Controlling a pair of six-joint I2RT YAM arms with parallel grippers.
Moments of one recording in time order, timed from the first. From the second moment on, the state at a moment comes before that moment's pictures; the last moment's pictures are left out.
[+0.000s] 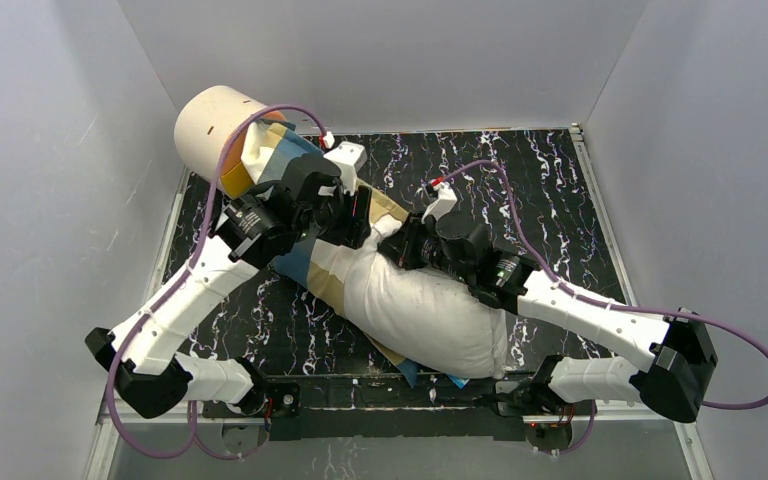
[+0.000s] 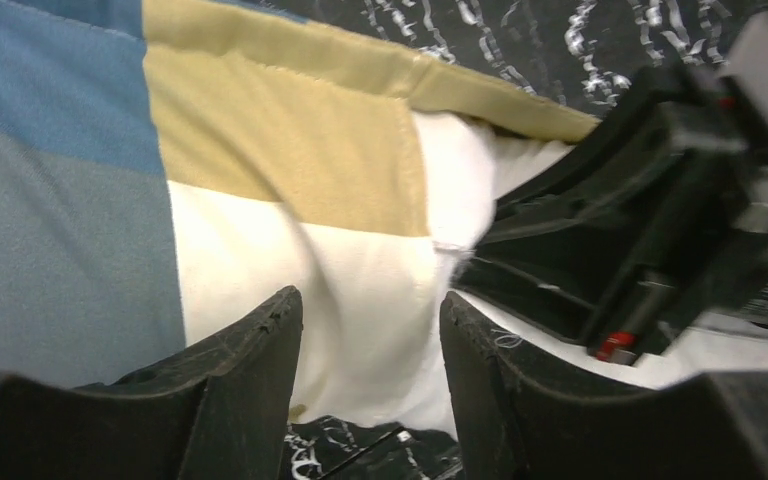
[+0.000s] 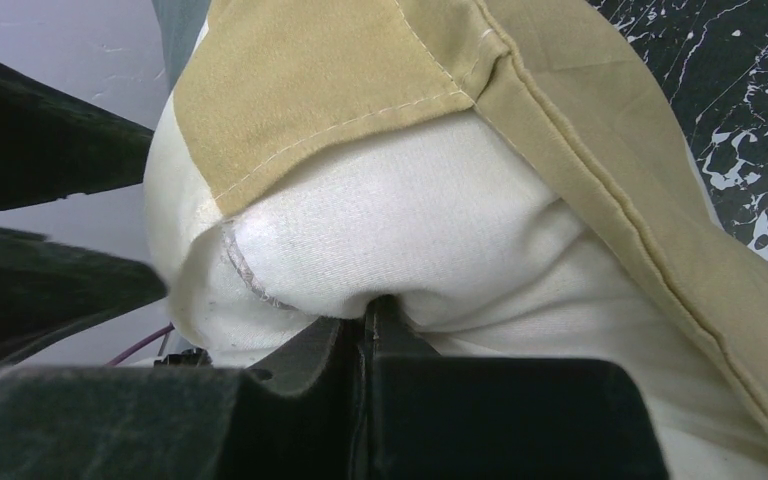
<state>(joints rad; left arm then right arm) -0.80 1.28 1.59 -0.98 -0.10 -0.32 0.98 1.20 0.92 -0.02 0.08 0.78</state>
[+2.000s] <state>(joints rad) -0.81 1.44 1.19 -0.49 -0.40 -0.21 0.58 1.31 1.00 -0.06 0.03 0.71</state>
